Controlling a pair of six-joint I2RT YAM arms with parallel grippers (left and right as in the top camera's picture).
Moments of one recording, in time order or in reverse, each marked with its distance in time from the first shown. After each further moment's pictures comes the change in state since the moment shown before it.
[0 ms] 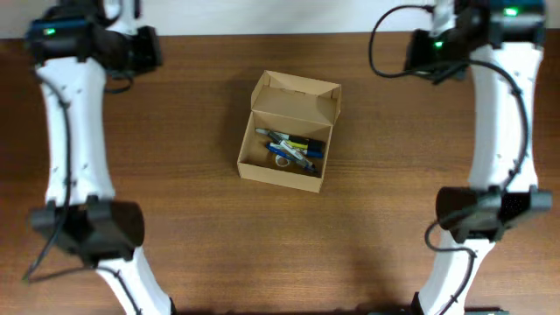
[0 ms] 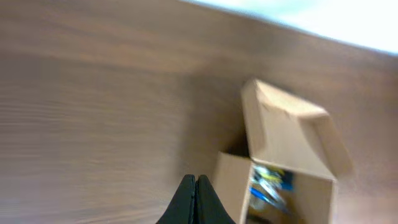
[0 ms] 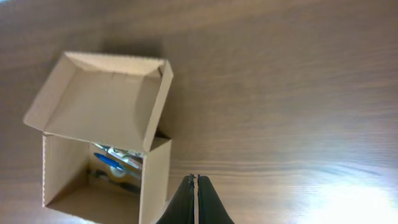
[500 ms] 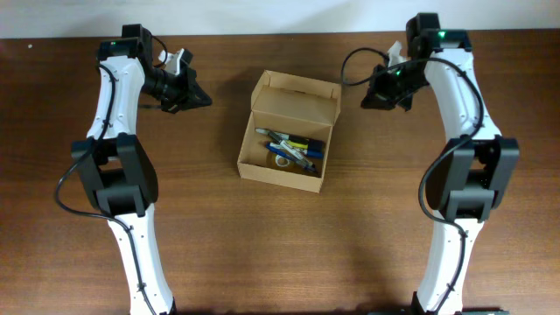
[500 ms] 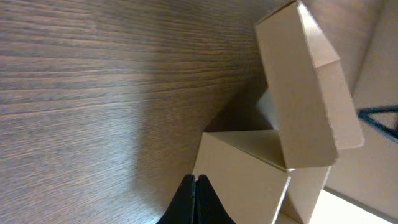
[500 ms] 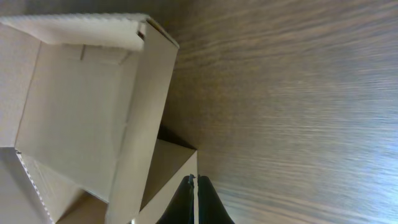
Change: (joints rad) left arm -0.001 0.389 -0.018 -0.012 0.360 0.081; right arm -0.005 0.179 -0.365 0.293 -0.294 0.072
